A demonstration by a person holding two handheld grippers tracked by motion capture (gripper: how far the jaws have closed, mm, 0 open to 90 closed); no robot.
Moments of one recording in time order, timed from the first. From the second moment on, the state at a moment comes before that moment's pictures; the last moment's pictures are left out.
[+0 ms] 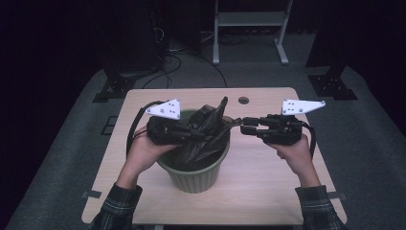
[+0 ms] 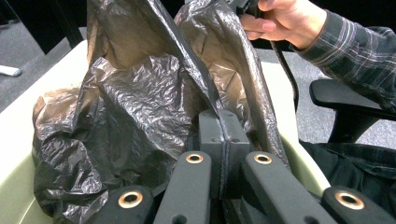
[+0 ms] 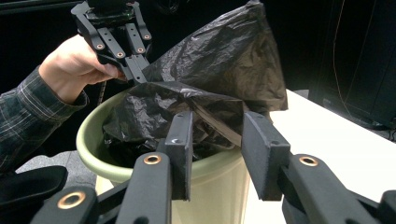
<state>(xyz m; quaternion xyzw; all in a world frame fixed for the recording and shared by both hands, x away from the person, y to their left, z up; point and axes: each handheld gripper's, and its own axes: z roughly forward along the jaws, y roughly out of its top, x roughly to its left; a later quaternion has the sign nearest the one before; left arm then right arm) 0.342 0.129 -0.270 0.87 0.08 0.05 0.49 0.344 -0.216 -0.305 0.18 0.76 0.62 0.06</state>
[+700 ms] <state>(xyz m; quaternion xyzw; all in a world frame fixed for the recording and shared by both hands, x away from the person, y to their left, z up) 0.326 0.213 -0.276 0.85 0.14 0.09 0.50 0.328 -0.245 -0.339 0.20 0.80 0.57 0.07</state>
